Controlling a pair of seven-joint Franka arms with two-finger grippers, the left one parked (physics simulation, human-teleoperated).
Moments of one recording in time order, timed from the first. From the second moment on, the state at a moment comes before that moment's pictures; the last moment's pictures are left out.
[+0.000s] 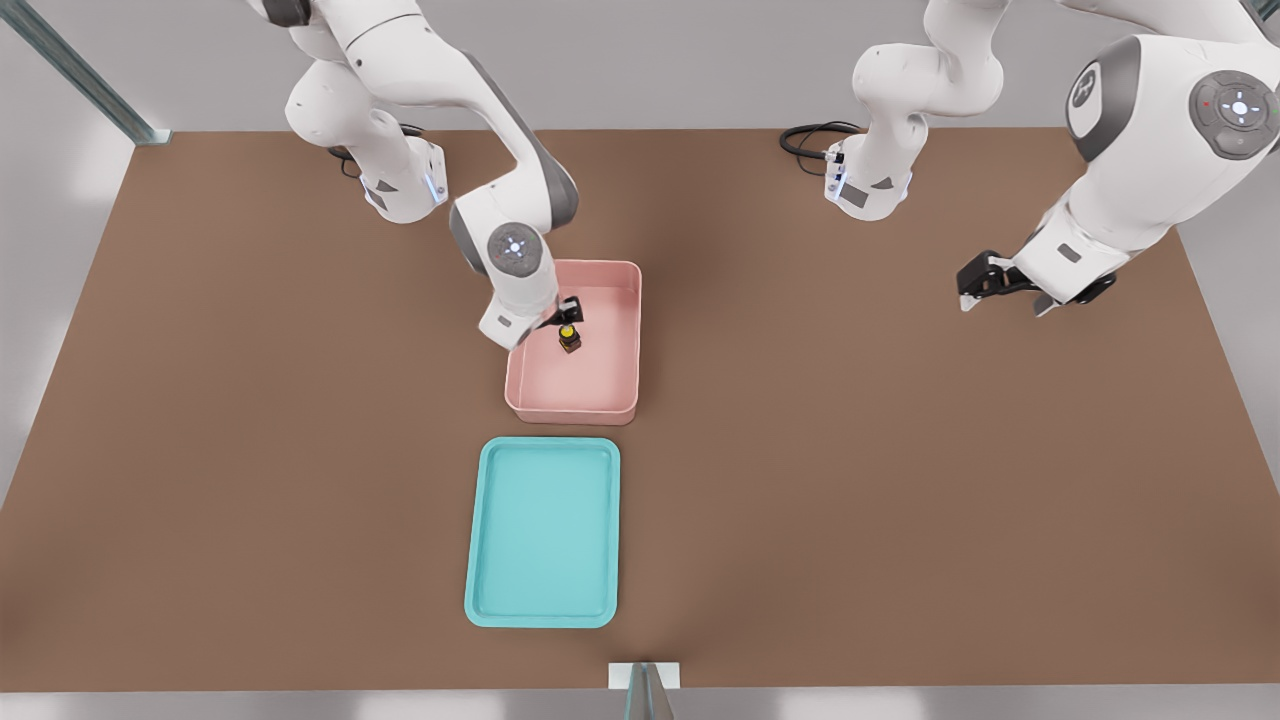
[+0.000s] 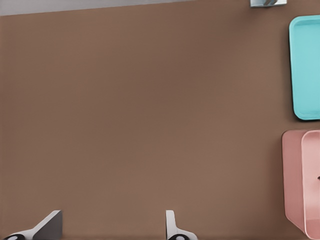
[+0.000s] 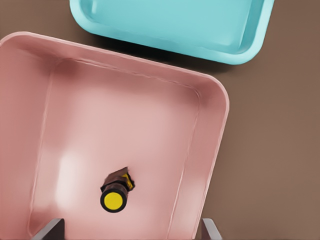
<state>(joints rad) 1.18 0.24 -0.51 -2.05 0.19 2.13 0.39</state>
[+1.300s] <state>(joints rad) 1.18 0.37 -0.33 -2.35 0.30 2.87 0.45</state>
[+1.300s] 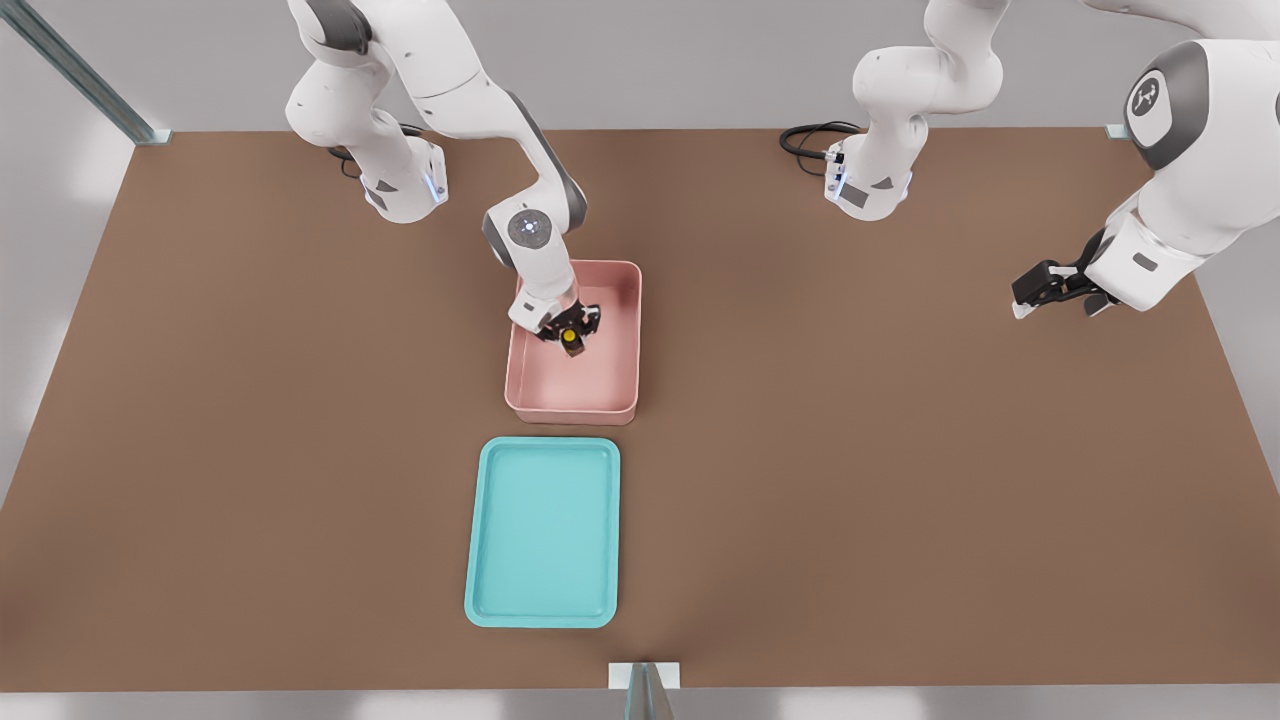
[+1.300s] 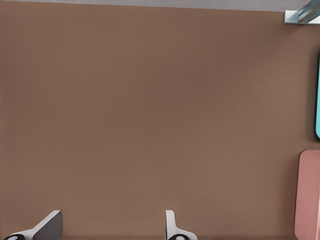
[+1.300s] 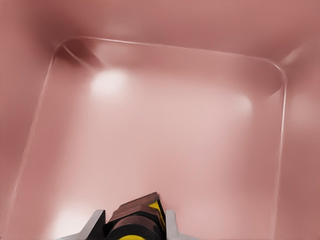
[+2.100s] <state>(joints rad) 0.72 0.96 -0.36 -1.17 0.50 2.39 0.07</state>
